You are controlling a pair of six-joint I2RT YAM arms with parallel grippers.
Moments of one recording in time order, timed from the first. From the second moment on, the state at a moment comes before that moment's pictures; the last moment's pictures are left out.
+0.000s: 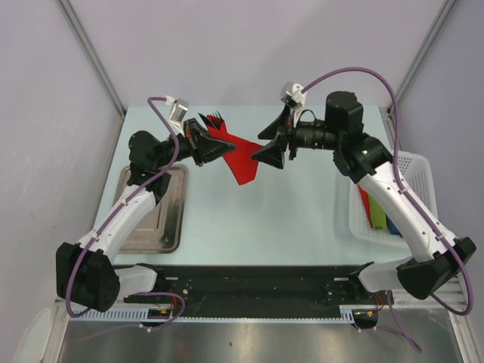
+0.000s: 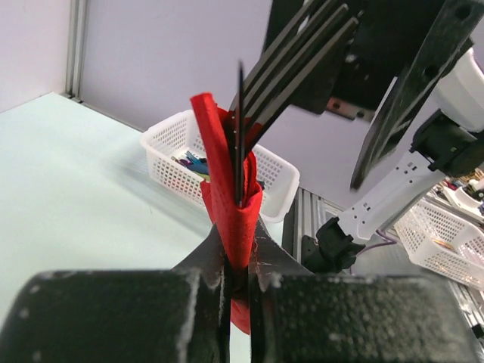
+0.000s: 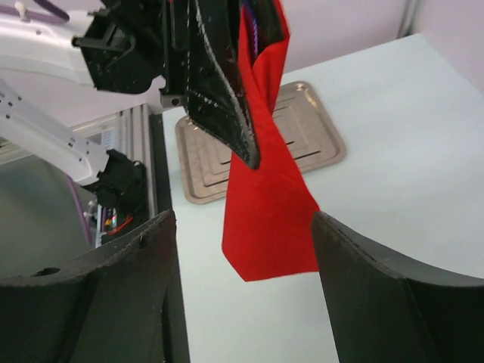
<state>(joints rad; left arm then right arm) -0.29 1.23 0.95 0.66 0.99 -0.73 0.54 1.34 1.56 -0.37 -0.79 0.02</state>
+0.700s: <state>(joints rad) -0.34 1.21 0.97 0.73 1.09 -0.75 0.66 1.40 1.49 -0.32 -0.80 -0.04</state>
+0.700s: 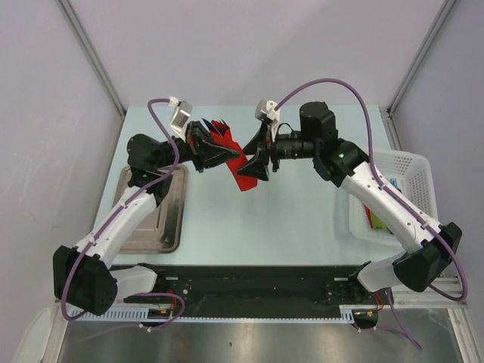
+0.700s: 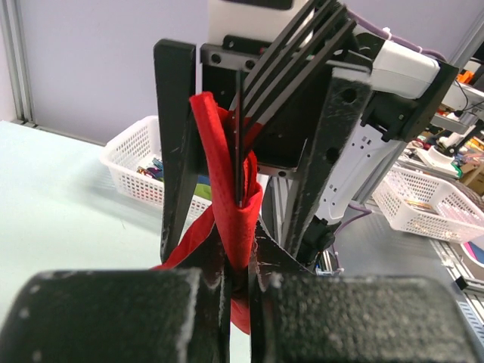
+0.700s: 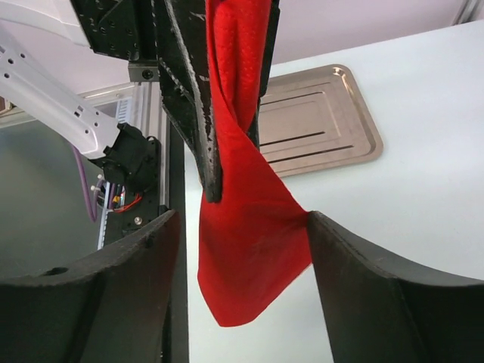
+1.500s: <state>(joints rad) -0.34 1.21 0.98 0.75 1.04 -0.77 0.70 1.44 1.49 -0.24 -0.85 0.02</state>
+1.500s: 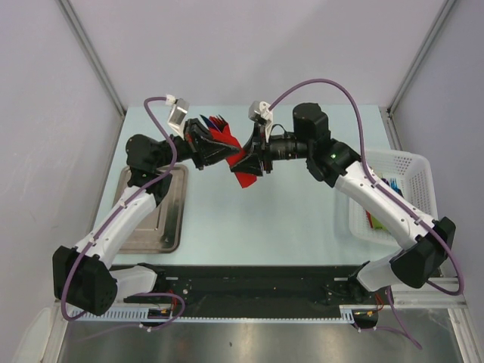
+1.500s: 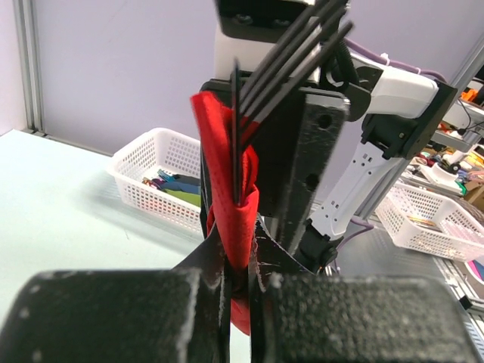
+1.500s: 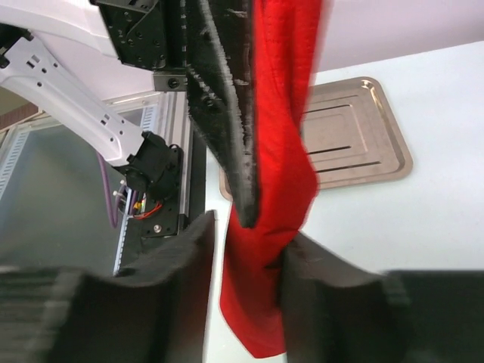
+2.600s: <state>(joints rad) -0.23 1.12 0.82 0.80 1.00 -0.81 0.61 1.55 1.49 0.17 -0.89 0.55</state>
